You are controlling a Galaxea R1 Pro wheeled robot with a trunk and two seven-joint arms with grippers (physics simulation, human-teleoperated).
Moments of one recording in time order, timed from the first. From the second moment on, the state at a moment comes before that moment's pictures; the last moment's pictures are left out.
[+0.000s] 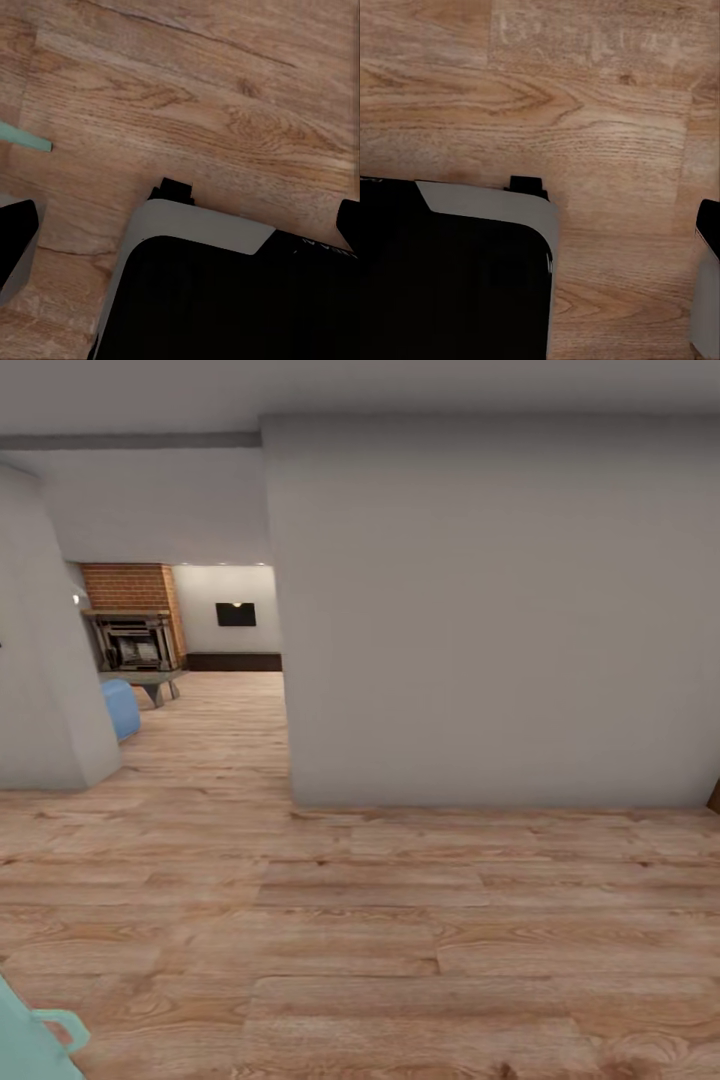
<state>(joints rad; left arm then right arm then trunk) -0.20 0.01 0.00 -0.01 0.29 -0.06 0.09 -0.15 -0.03 0.25 0.03 -0.15 -0.18 -0.02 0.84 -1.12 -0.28</state>
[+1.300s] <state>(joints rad) -0.20 0.01 0.00 -0.01 0.28 -0.06 0.09 -0.15 -0.02 0.24 0.03 -0.16 -0.18 -0.02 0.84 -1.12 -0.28</state>
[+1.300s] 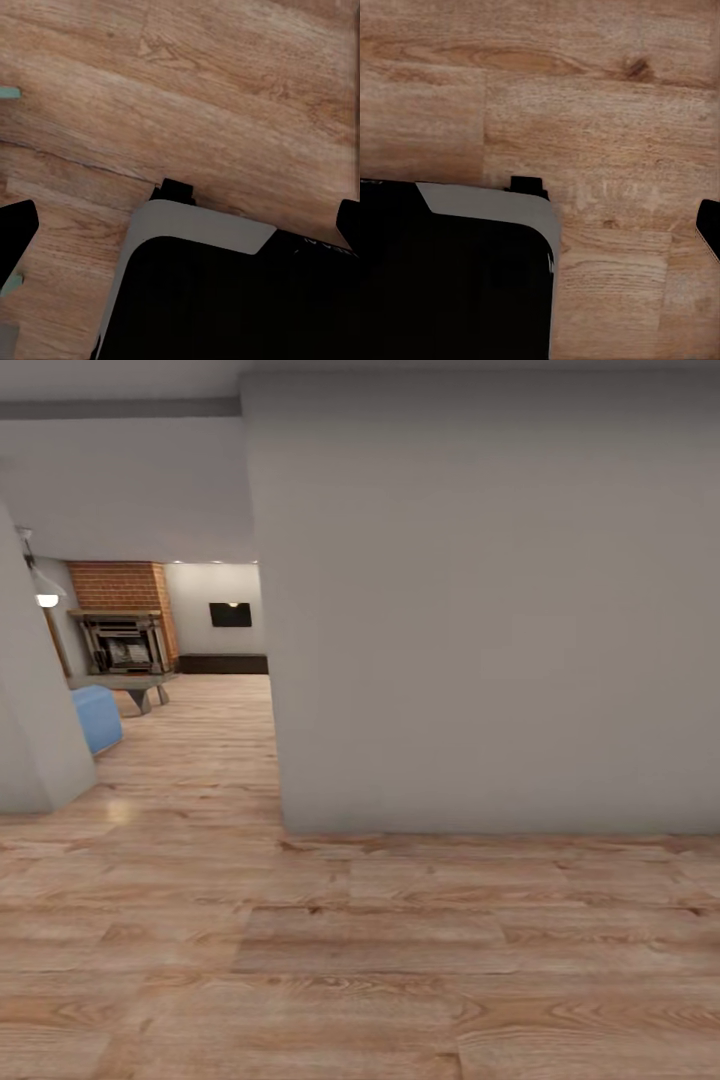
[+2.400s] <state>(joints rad) -0.20 0.01 0.00 -0.01 0.29 -0.07 0.09 -0.15 -0.02 0.24 0.03 -0.16 -0.18 -0.02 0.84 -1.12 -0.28</state>
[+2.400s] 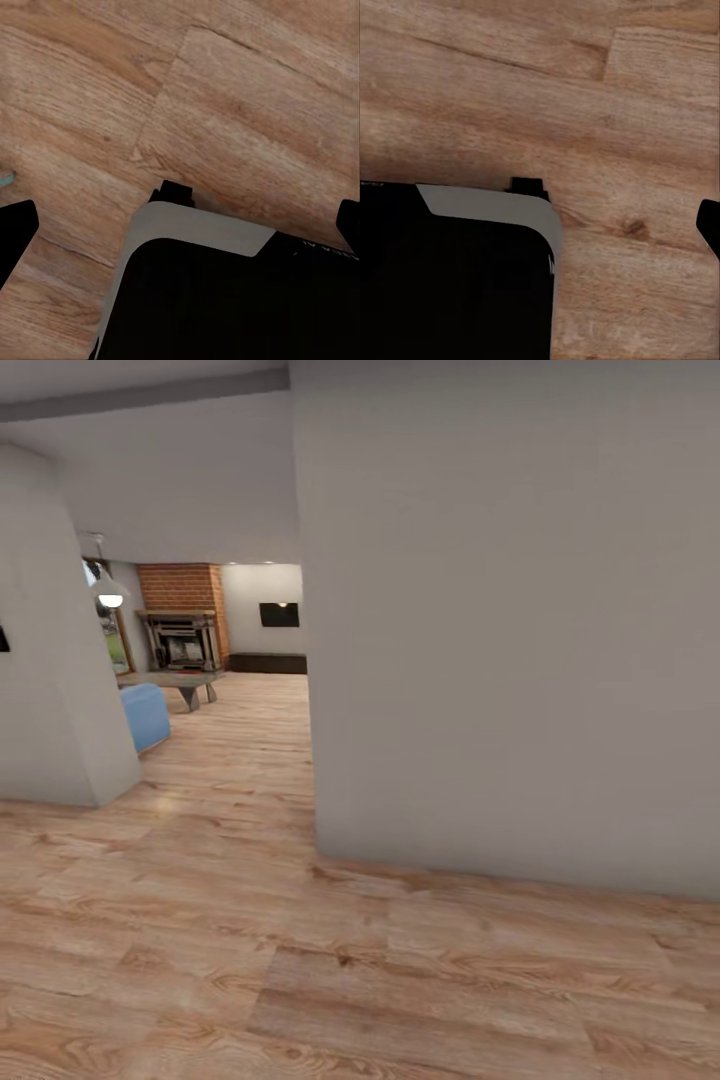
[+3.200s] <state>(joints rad) -0.20 0.01 0.00 -0.01 0.29 -0.07 0.09 -0.15 -0.02 0.23 0.03 -0.17 -0.18 -0.02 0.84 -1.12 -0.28</state>
